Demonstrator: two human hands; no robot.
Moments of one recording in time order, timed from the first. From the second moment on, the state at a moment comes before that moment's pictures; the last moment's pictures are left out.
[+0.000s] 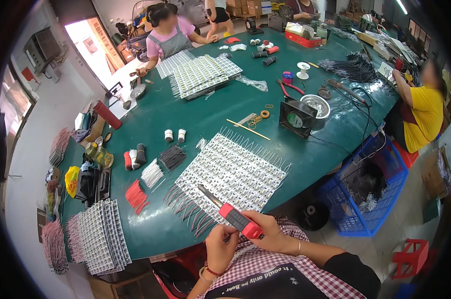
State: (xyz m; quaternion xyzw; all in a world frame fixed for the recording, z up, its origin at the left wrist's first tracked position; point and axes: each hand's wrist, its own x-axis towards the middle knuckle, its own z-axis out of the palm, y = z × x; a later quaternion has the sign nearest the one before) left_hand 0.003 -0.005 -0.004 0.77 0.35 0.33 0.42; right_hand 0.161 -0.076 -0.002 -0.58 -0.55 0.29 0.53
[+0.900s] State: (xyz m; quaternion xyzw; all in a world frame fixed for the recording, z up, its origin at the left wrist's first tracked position) left_hand 0.004 -0.002 0.001 0.85 0.32 0.32 0.28; right_hand 0.153 -0.074 -0.012 -0.58 -0.49 0.31 0.58
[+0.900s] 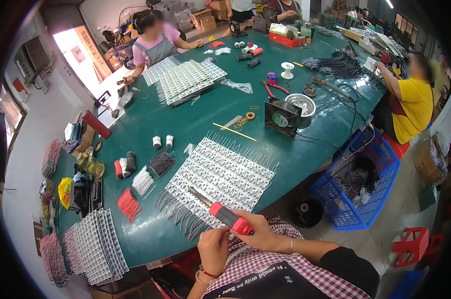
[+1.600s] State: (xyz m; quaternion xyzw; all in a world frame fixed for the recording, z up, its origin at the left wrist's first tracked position) left_hand 0.001 -0.003 0.012 0.83 0.28 0.31 0.36; right_hand 0.163 -0.075 -0.001 -0.52 -0.34 0.56 0.55
